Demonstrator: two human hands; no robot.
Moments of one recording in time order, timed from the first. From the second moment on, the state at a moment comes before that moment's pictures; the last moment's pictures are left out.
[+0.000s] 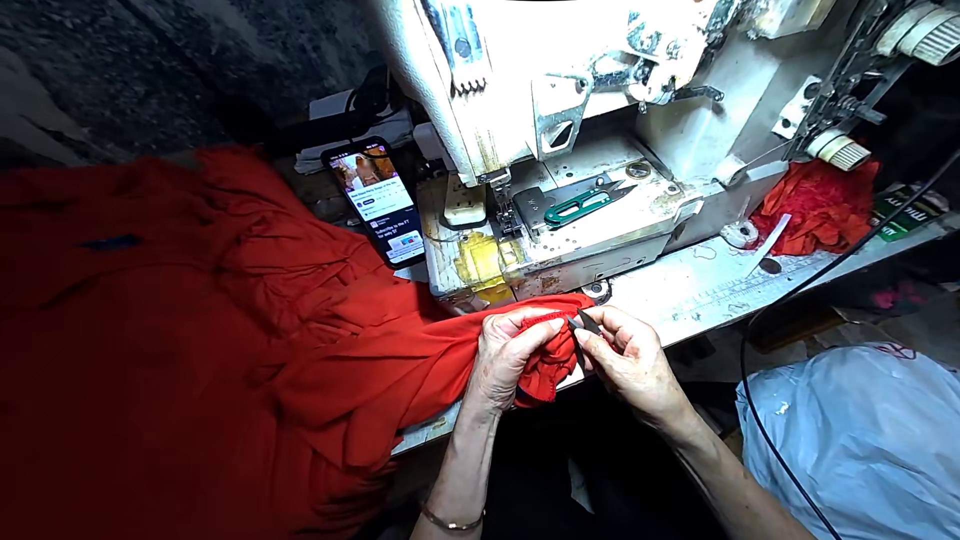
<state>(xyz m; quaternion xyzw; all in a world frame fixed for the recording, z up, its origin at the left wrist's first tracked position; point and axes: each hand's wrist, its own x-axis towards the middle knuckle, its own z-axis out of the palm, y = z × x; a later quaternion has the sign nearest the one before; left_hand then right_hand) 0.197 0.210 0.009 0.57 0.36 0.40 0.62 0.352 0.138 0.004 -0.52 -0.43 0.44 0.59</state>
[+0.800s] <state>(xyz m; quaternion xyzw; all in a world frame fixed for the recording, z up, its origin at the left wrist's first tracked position) 0.195 0.209 0.009 0.57 0.36 0.40 0.62 0.346 0.140 -0.004 -0.50 -0.44 0.42 0.62</state>
